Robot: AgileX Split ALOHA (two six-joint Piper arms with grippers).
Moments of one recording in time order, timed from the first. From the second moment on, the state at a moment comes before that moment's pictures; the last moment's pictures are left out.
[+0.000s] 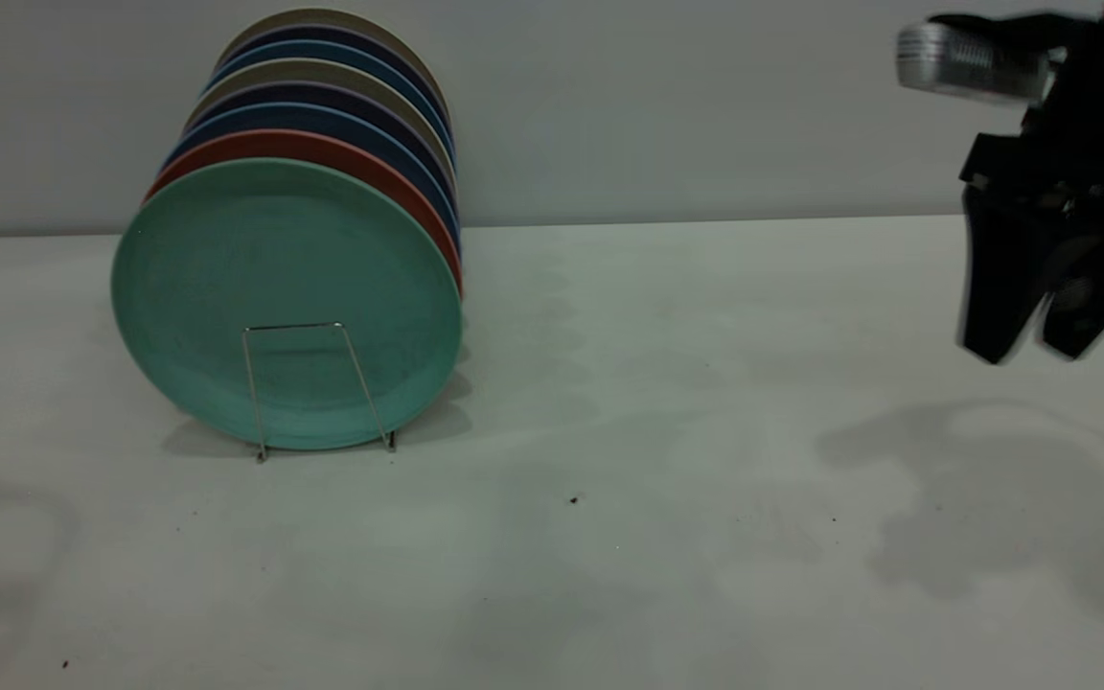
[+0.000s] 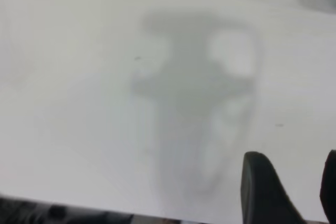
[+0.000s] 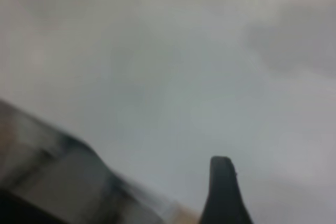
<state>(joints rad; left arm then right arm) 0.06 1.40 -1.33 0.08 1.14 -0.05 0.15 1.94 -1.35 0.27 1.14 -0.37</state>
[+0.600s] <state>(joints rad) 0.06 0.91 -1.06 -0.09 1.16 0.11 0.32 1.23 -1.14 -0.01 1.22 -0.06</state>
